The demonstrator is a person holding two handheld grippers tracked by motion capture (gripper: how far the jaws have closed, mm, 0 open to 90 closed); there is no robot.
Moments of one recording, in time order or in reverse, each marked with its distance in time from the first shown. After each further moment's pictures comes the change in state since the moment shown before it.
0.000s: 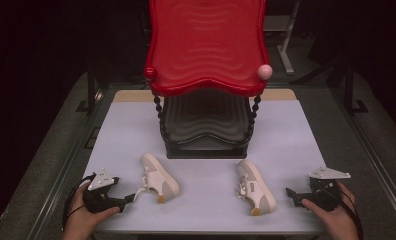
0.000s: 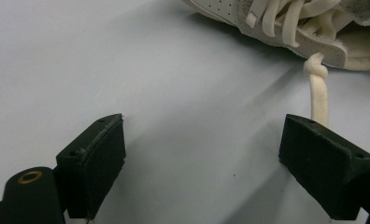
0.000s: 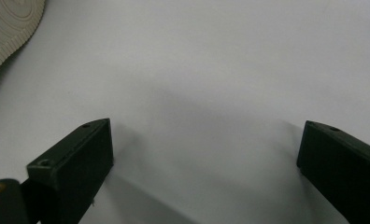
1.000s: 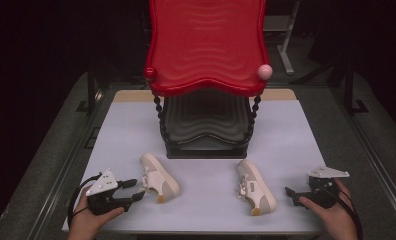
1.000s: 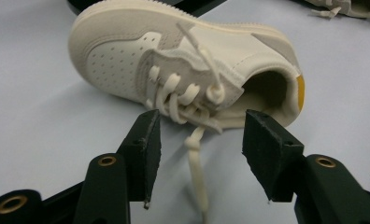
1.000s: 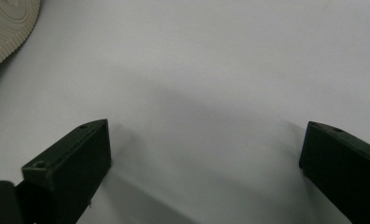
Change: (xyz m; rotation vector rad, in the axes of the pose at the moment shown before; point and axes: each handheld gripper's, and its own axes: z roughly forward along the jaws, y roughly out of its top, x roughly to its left) left arm -0.030 0.025 -0.011 -0.148 -0.162 0.097; right arm 0.000 0.002 0.002 0.007 -0.003 0.009
